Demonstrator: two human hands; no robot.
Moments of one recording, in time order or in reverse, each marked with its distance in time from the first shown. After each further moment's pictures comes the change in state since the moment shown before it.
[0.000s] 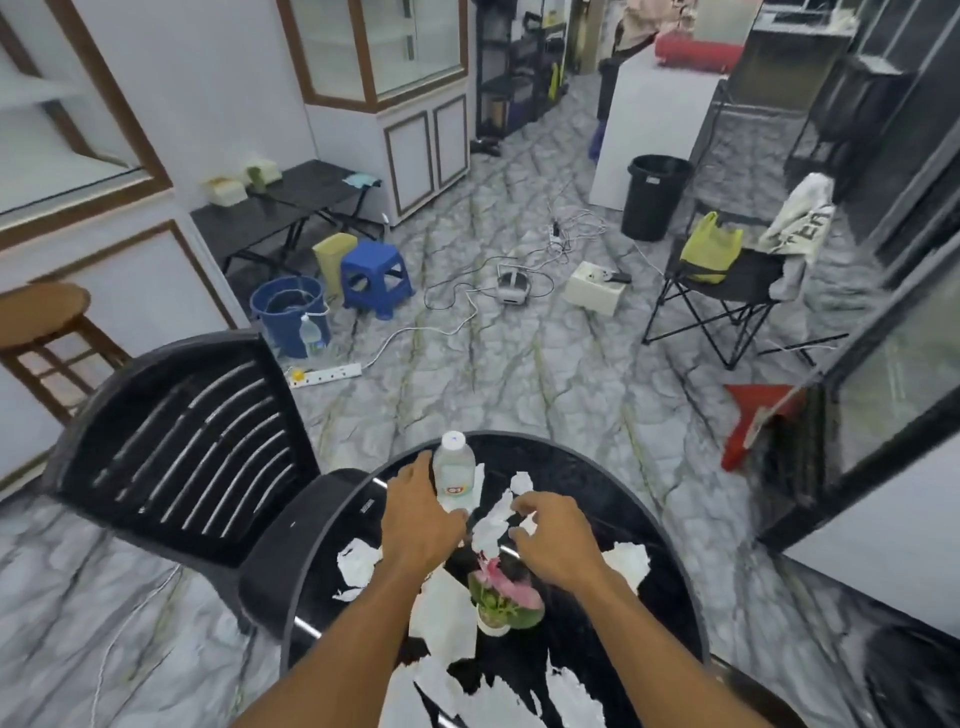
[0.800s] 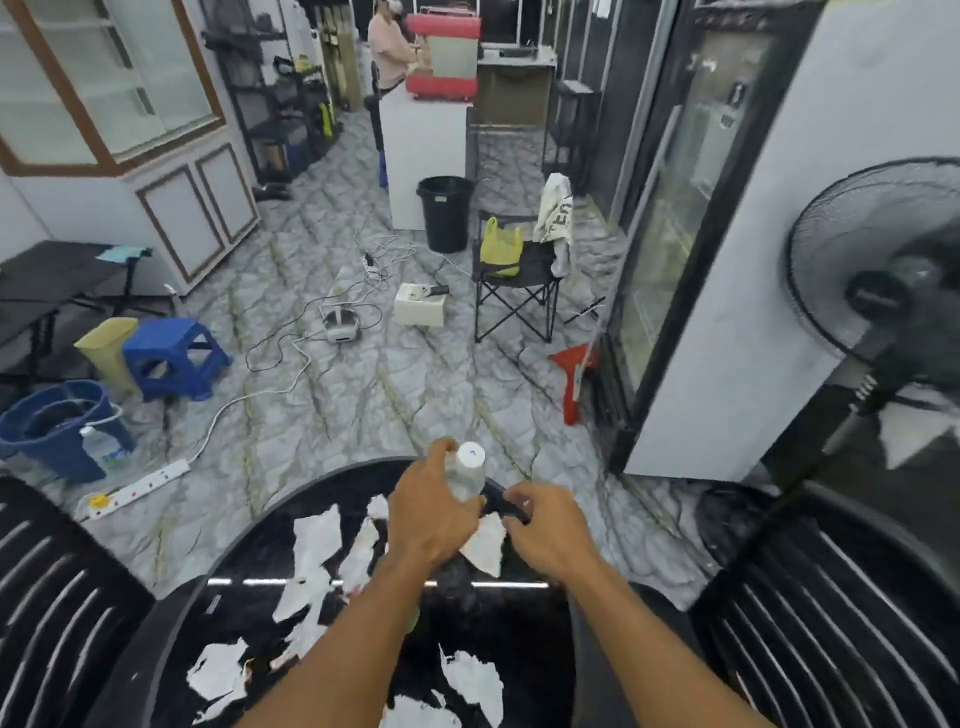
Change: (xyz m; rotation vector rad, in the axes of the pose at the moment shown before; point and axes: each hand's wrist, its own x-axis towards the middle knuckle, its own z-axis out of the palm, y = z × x) left_hand -0.059 0.147 0.066 -0.047 -0.226 0.497; right_hand -0.098 0.084 -0.082 0.150 0.363 0.269
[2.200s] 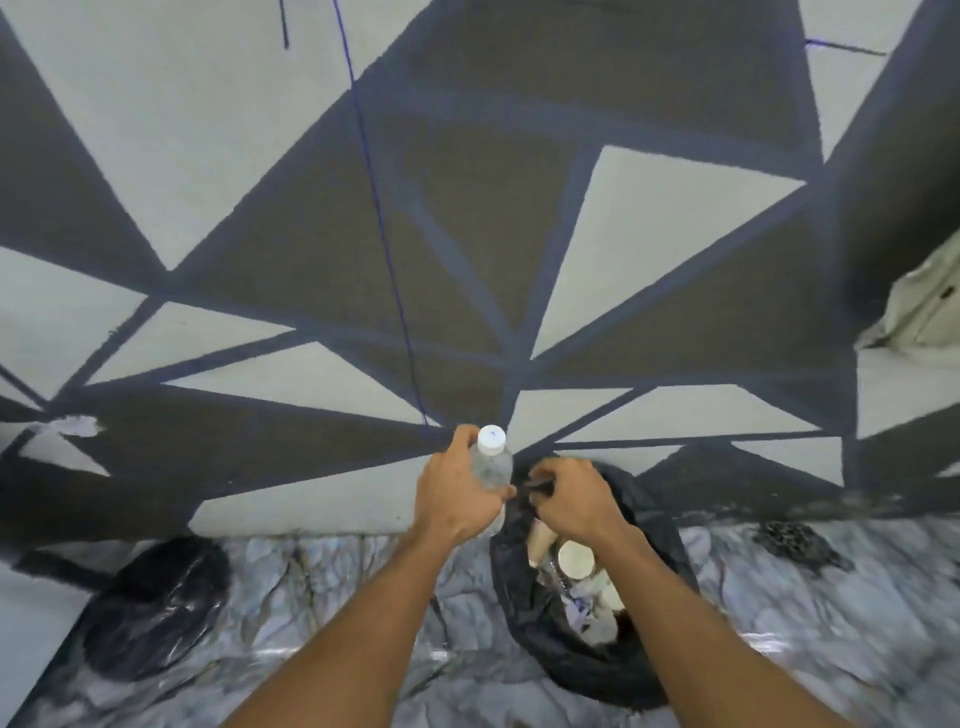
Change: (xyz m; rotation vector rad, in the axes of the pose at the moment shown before) left_hand -0.597 0.585 0.541 -0.006 -1.217 1.117; right_hand -0.688 0.549 -0.384 0.167 0.976 1.218
